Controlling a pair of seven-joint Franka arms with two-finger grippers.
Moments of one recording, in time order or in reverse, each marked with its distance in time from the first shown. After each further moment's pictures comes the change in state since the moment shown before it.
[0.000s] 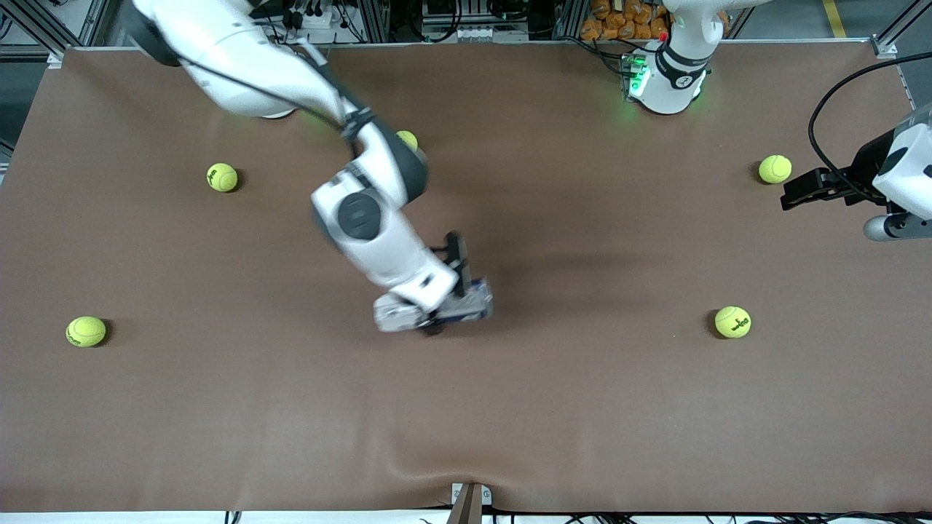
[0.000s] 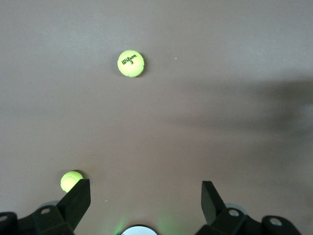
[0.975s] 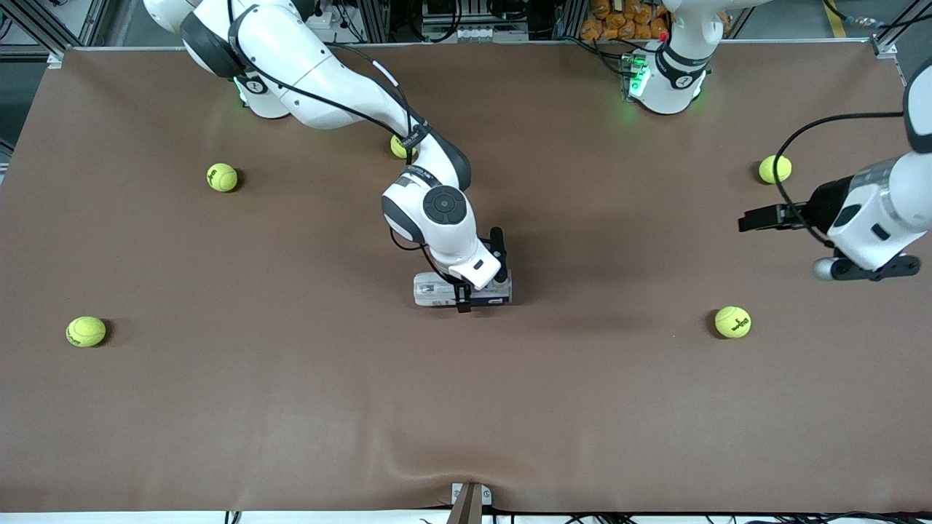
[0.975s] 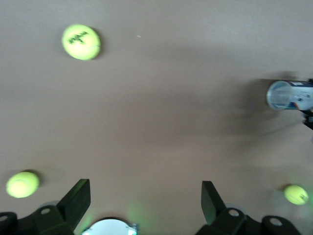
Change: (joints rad) left arm 0.000 0.143 0.000 -0.002 -0.162 0.010 0.000; right arm 0.183 0.117 -0.159 -0.064 -0.061 0.131 0.268
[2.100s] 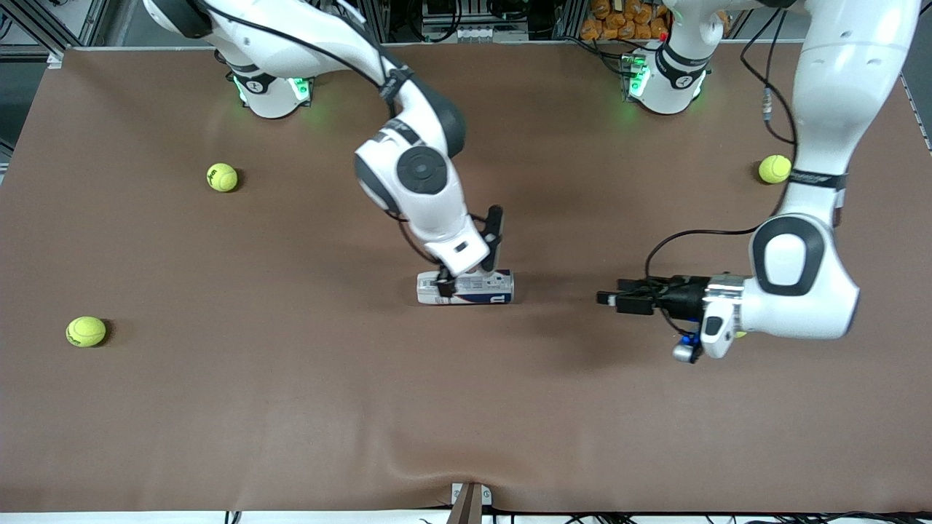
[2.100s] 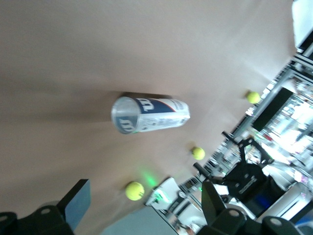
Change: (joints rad) left arm -0.108 0.387 -0.003 -0.058 -0.753 0.315 0.032; right arm -0.065 -0.222 0.008 0.026 0.156 -0.299 0.194
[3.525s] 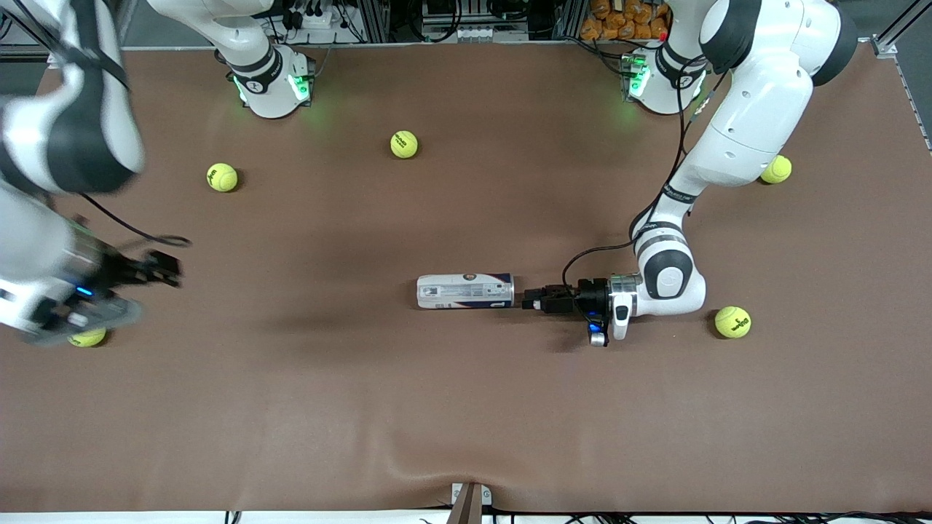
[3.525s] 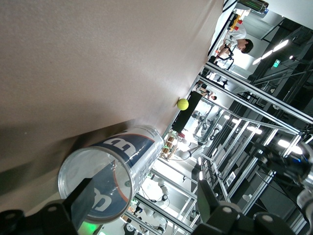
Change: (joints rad) left arm -0.143 0.247 0.001 -0.146 -0.655 0.177 0.594; right arm -0.493 -0.365 -0.196 0.004 0.003 -0.476 0.314
